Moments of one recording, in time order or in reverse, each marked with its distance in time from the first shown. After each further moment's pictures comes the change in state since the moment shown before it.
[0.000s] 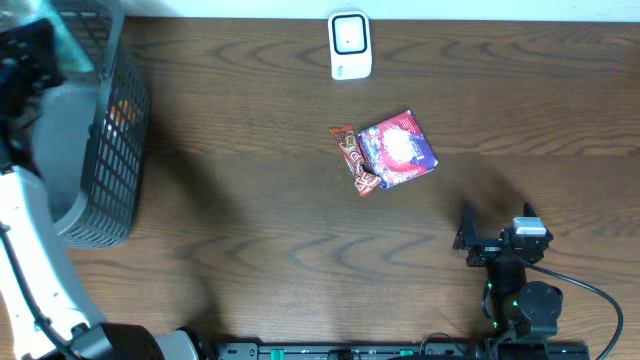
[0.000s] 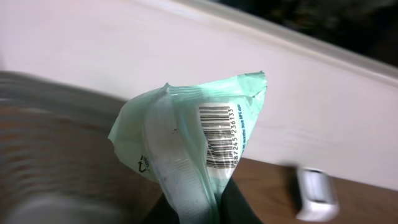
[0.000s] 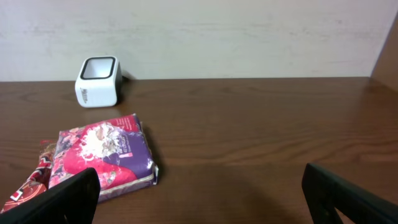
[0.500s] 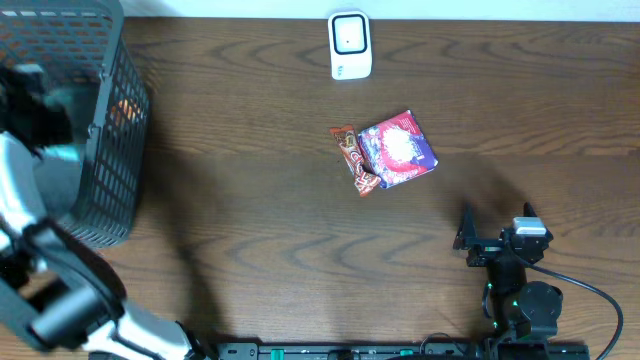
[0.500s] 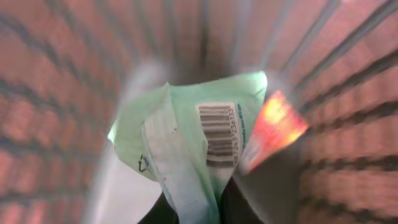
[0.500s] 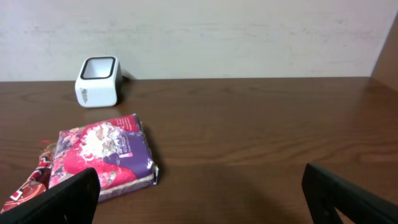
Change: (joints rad) left arm 0.107 0.322 -0.001 -0.234 -0.313 0.518; right arm 0.000 0.000 0.000 0.000 0.000 0.000
